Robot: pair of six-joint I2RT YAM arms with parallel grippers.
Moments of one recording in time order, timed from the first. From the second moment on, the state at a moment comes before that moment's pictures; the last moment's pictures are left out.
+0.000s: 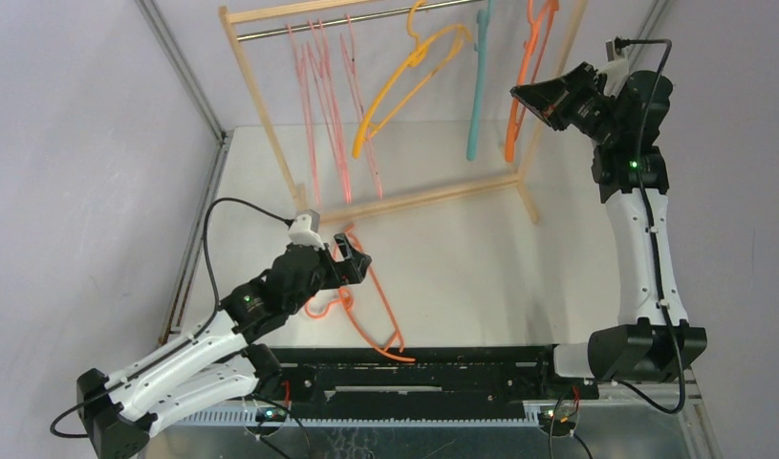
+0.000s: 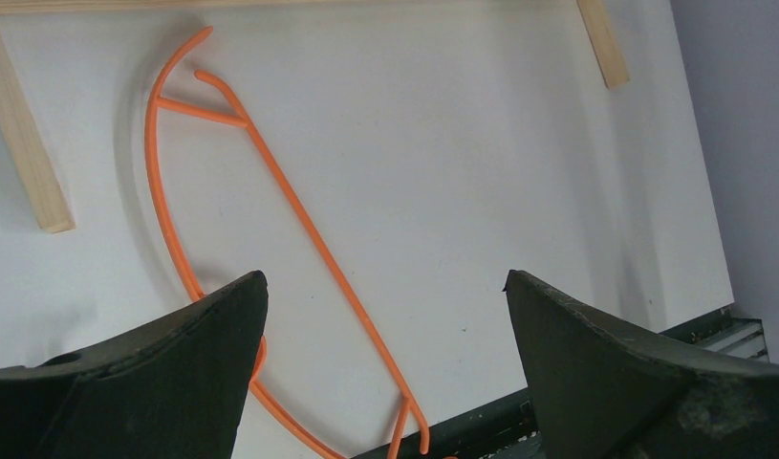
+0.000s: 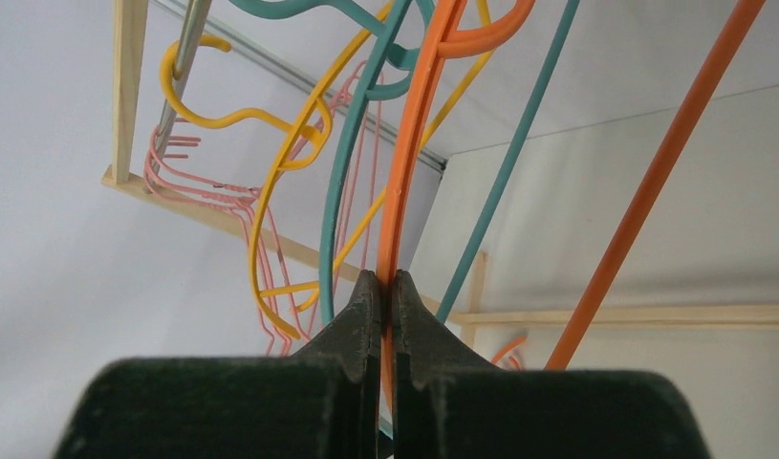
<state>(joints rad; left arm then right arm) -0.84 0.76 0.63 -0.35 -0.35 -0.76 -0.08 1.35 1.58 -0.23 -0.68 0.92</state>
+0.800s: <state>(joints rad) -0.84 0.76 0.61 -0.34 -0.33 -0.75 0.02 1.22 1.54 -0.32 -0.65 0.80</state>
